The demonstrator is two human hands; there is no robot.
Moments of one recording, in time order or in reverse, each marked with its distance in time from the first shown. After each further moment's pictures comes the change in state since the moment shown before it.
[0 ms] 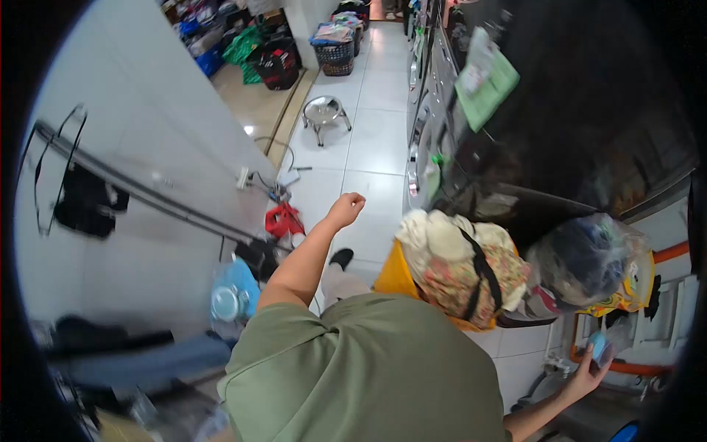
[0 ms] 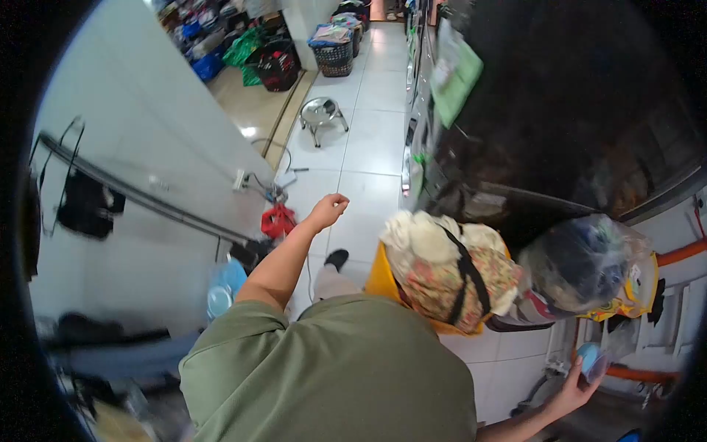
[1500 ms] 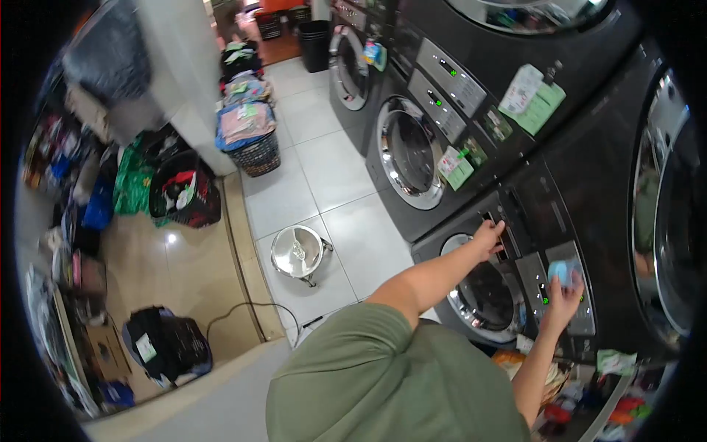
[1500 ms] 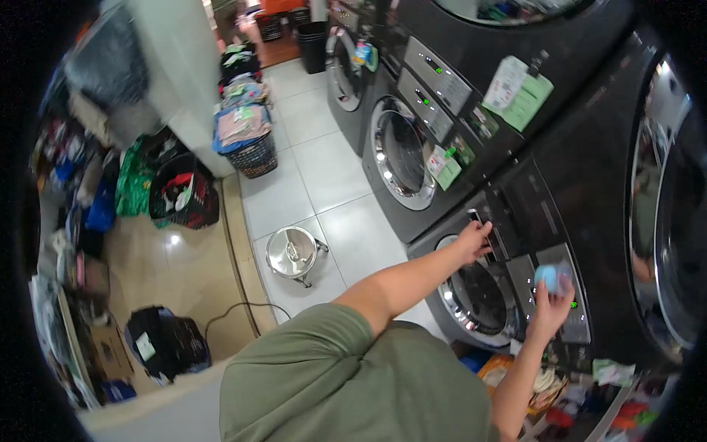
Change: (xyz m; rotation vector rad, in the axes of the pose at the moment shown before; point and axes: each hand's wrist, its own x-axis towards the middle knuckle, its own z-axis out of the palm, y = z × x) left_hand 0.624 0.118 -0.023 -1.205 -1.049 -0.528; right_hand -0.048 -0.323 0.821 0.110 0.065 0.158
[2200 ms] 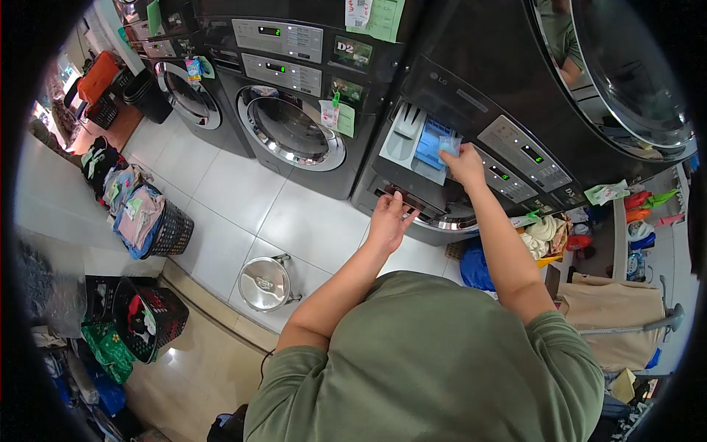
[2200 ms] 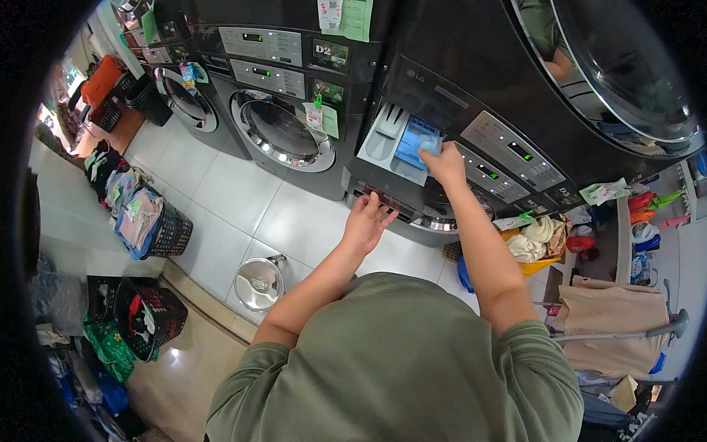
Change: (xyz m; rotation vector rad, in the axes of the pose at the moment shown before) left_hand -0.157 0.035 -0.085 -0.115 -0.168 -0.138; right_hand 0.033 0.060 0.111 -0.844 0.018 0.339
